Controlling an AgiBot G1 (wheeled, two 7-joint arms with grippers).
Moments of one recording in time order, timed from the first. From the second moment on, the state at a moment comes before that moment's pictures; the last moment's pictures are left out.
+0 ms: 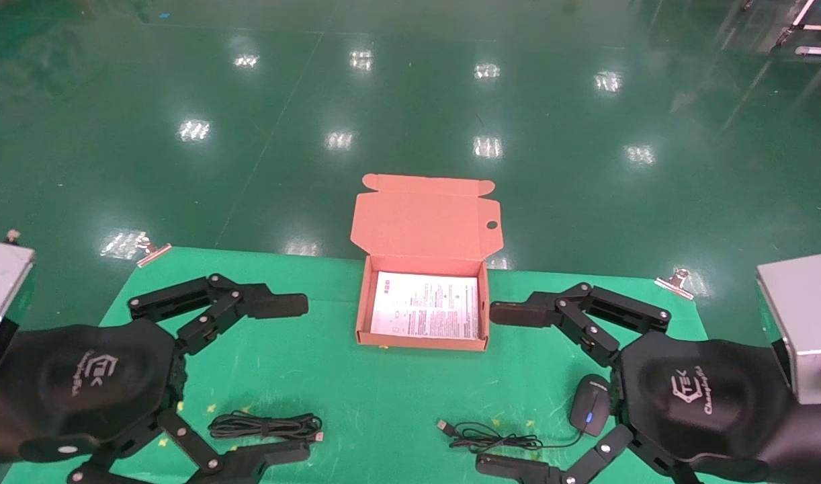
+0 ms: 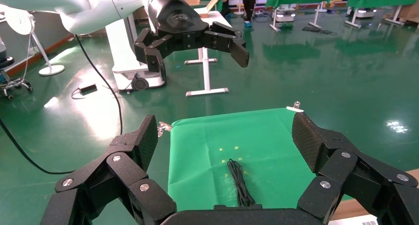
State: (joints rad) left arm -1.08 0.61 0.28 -1.28 0.73 1.49 -0.19; right arm 1.08 -0.61 -0.28 1.29 -0.74 -1.49 0.19
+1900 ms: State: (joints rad) left arm -1.43 0.91 0.87 -1.30 1.95 1.40 -0.22; right arm 1.47 -0.81 -0.88 1.31 -1.85 -1.39 -0.11
